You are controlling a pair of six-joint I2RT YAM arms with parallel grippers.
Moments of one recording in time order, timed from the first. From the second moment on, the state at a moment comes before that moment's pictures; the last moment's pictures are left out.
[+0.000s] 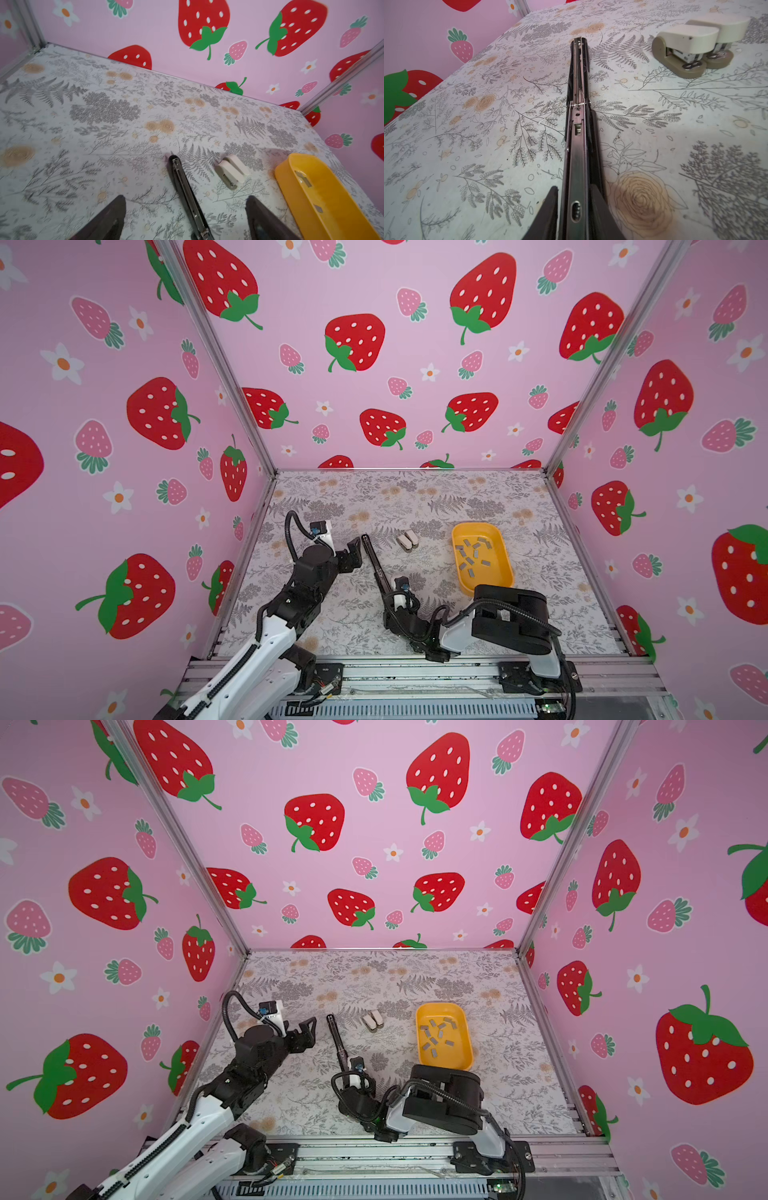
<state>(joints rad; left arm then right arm) -0.41 0.76 0.46 -0.11 -0.22 -0.42 1.45 2.03 0.75 0.78 0.70 0.67</state>
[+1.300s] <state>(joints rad) -0.40 0.77 0.25 0.02 -0.21 -0.36 1.10 1.62 0.69 0.37 0.48 0.39</state>
